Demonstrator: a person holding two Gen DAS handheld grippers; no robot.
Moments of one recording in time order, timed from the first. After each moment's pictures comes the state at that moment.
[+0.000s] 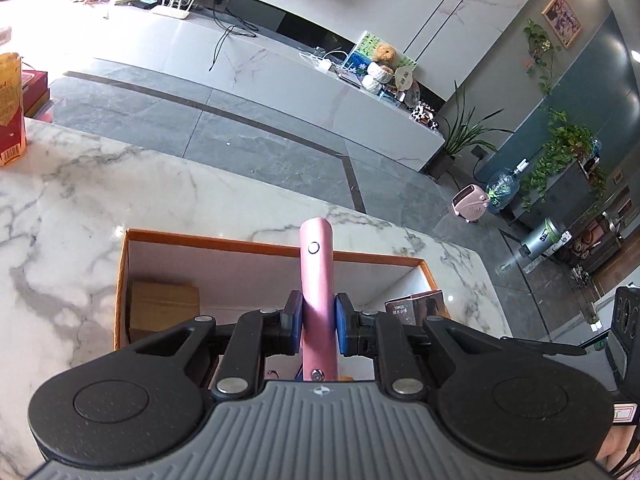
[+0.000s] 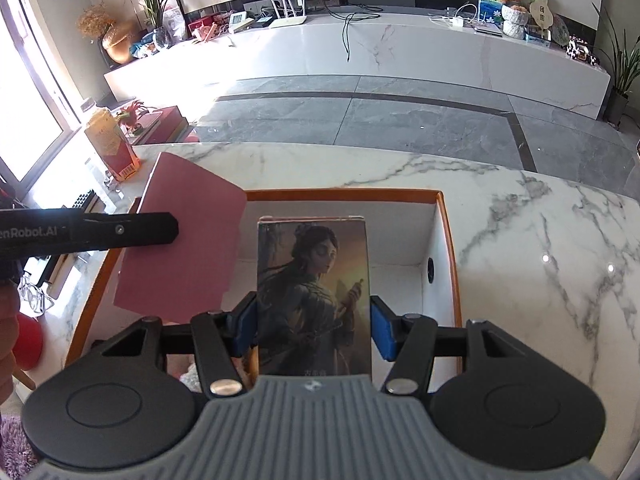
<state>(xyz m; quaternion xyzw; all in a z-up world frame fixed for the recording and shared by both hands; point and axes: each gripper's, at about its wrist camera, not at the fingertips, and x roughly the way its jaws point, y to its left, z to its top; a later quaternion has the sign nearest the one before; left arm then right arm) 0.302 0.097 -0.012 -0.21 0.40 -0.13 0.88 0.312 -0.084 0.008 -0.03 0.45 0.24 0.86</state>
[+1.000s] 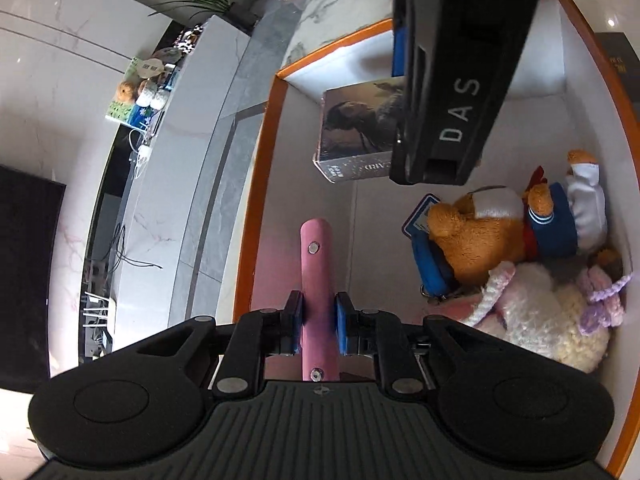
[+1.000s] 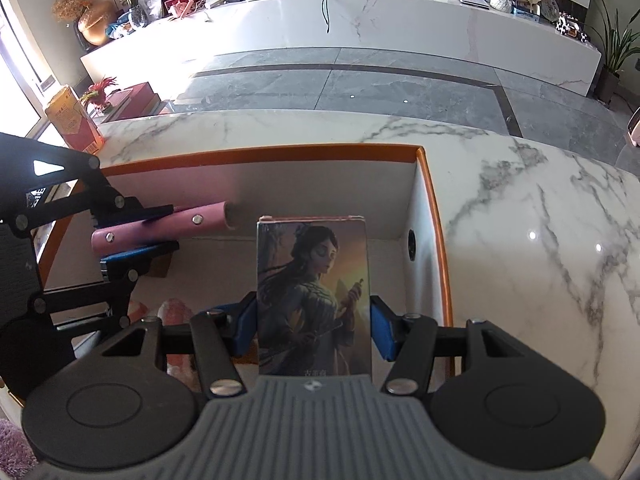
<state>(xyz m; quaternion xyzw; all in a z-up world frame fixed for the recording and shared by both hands) 0.264 -0.039 -0.084 0.56 0.31 -0.26 0.72 0.339 -0.087 -0.035 -0.04 0.48 0.21 0.85</state>
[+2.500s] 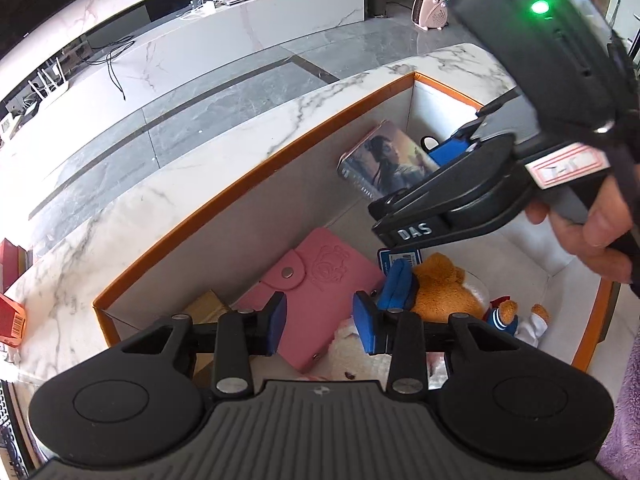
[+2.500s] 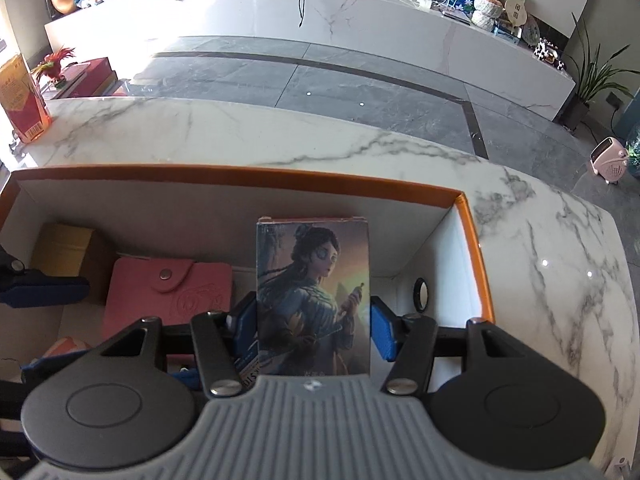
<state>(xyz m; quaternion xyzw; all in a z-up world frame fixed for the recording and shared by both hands) 0.295 0.047 -0.041 0.17 0.47 -0.22 0.84 0.370 -0.031 -0.059 -0.12 0.48 0.14 0.86</state>
